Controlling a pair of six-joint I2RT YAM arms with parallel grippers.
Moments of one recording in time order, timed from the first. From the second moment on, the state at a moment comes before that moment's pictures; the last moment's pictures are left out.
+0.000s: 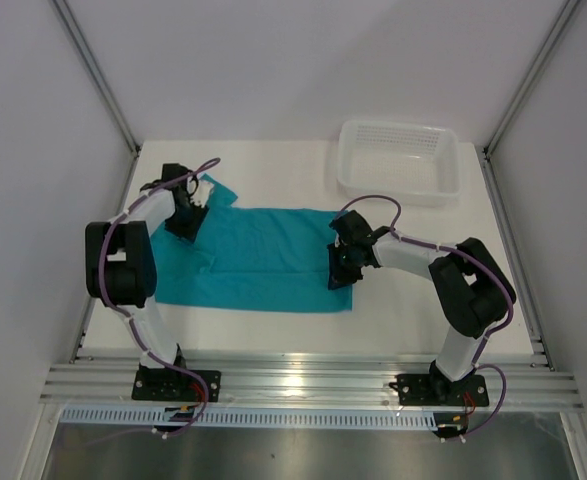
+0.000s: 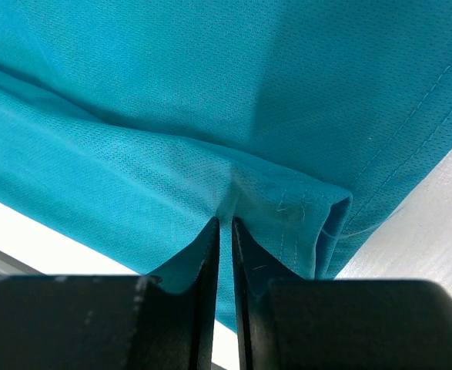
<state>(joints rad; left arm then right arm) 0.02 1.87 1.30 -0.65 0.00 0.41 0.61 1.77 1.04 -0.42 -0.22 0.49</state>
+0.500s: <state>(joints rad) 0.00 1.73 1.20 -0.72 -0.02 0.42 0.61 1.77 1.04 -0.42 -0.22 0.49</state>
